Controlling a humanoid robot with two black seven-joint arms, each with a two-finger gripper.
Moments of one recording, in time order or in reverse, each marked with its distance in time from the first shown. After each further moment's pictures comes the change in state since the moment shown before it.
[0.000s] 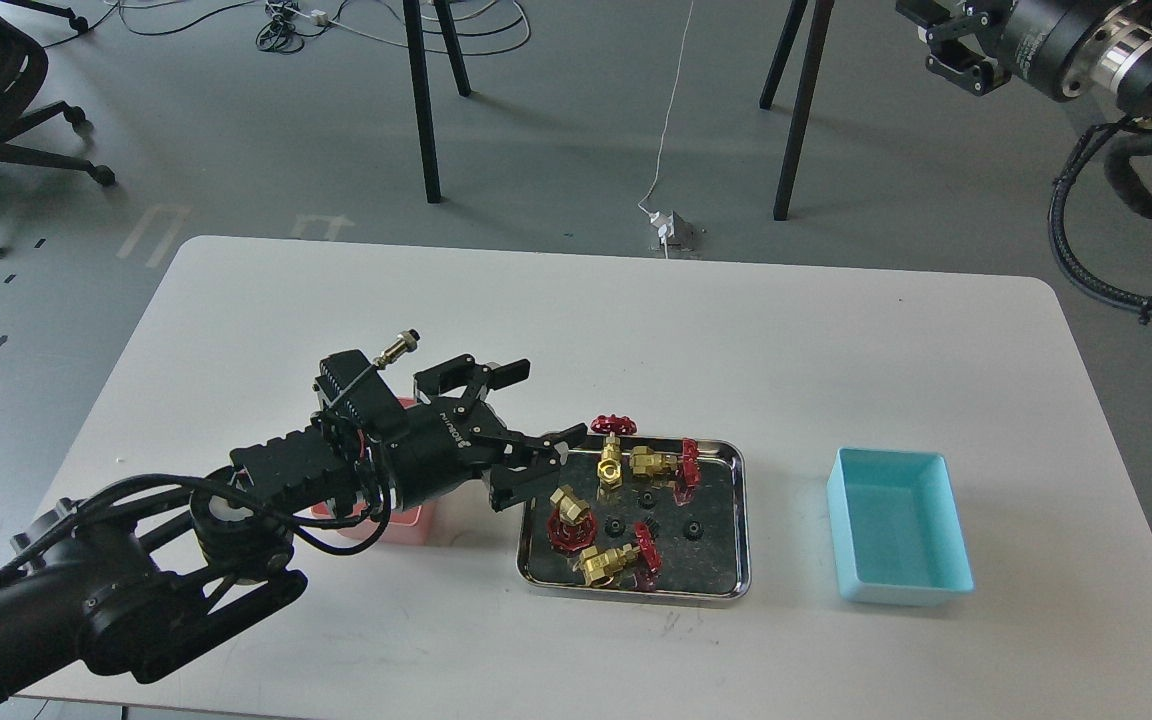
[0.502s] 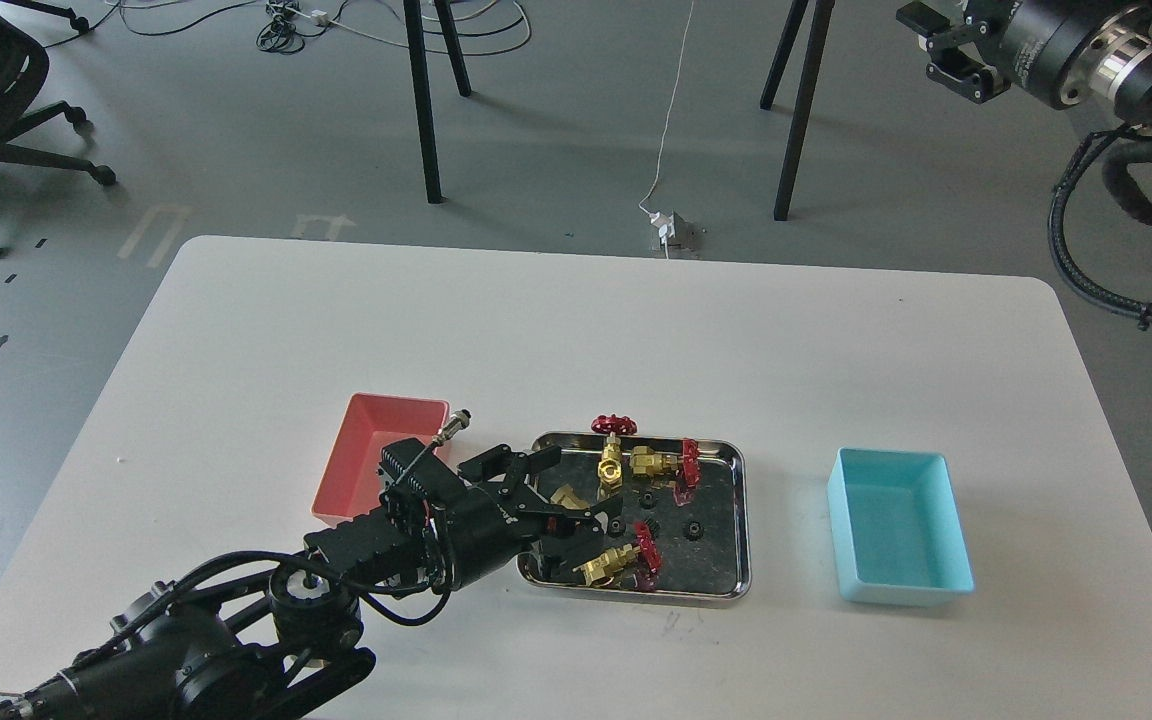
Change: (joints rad) left arm 0.070 -0.179 0.000 0.149 0.000 0.003 0.035; right arm -0.006 0.001 0.000 0.000 0.000 -0.008 0.000
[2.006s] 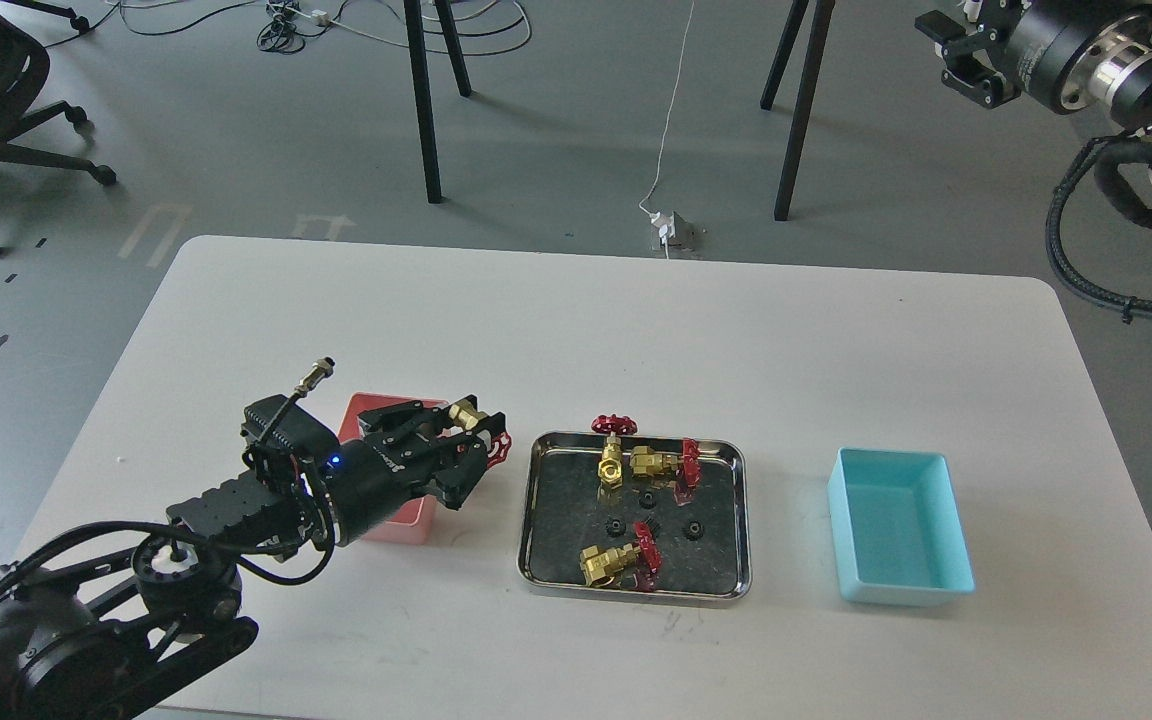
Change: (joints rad) left arm 0.022 0.376 -0.058 -0.226 -0.149 0.069 0.038; right arm 0.000 0.062 -0.011 -0.147 -0.006 -0.002 -0.003
